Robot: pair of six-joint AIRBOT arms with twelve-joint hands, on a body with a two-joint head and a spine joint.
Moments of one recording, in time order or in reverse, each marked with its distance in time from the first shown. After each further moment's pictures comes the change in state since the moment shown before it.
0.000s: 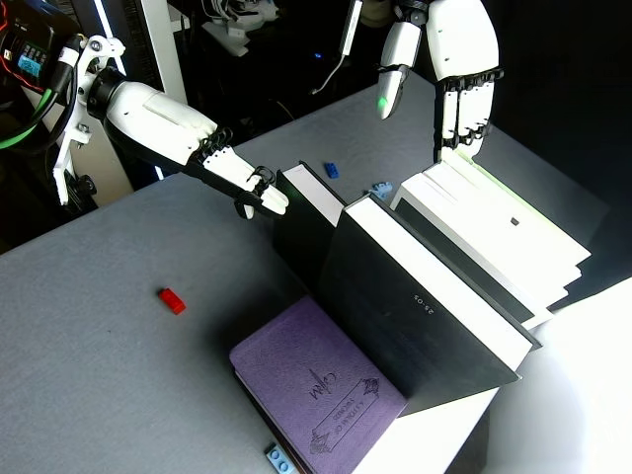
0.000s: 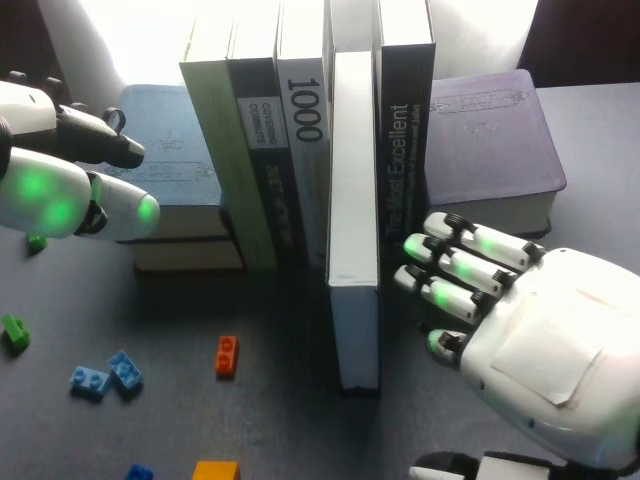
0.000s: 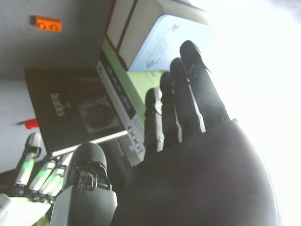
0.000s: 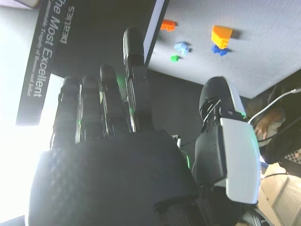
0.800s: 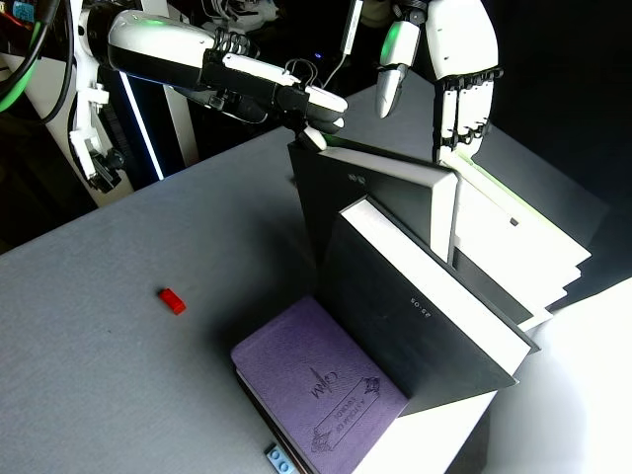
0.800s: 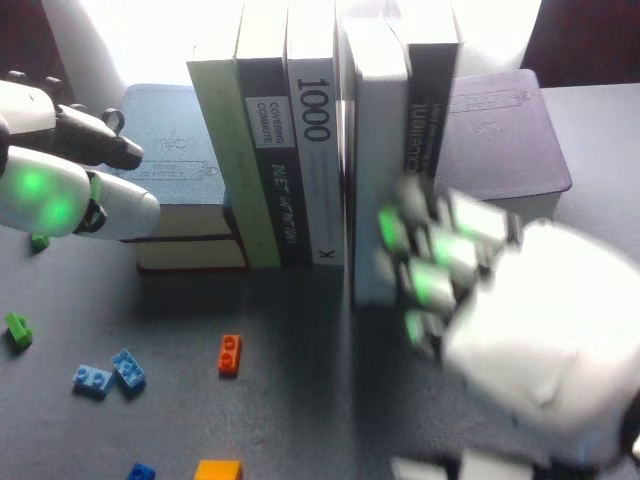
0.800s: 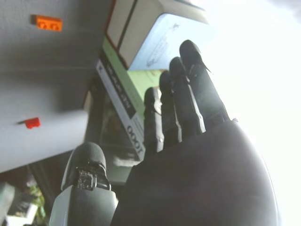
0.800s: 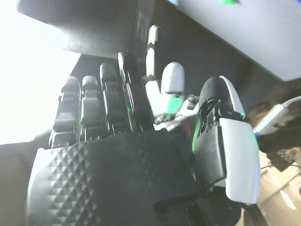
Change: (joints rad) left arm 0.000 0.001 0.000 0.005 0.007 0.000; right arm 0.022 -0.018 0.015 0.009 -0.050 0.018
